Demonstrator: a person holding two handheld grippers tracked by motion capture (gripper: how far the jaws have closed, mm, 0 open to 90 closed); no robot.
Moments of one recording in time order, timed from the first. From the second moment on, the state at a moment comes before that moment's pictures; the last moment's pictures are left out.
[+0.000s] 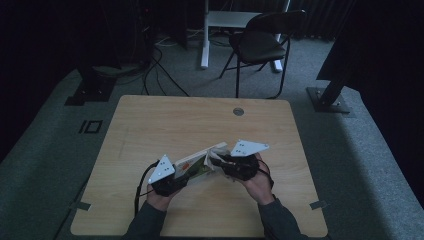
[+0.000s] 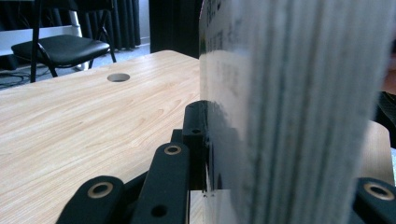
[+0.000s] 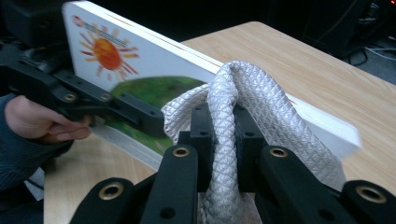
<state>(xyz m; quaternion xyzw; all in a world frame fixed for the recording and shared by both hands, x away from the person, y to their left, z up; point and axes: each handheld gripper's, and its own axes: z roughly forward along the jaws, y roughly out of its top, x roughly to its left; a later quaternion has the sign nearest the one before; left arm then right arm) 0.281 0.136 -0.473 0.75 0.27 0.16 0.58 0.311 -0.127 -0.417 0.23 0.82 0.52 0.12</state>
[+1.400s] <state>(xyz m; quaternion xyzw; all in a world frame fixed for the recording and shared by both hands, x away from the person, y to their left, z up) 0.280 0.134 -0.474 0.75 0.27 0.18 0.57 0.279 -0.054 -0.396 0.08 0.84 0.53 0.08</state>
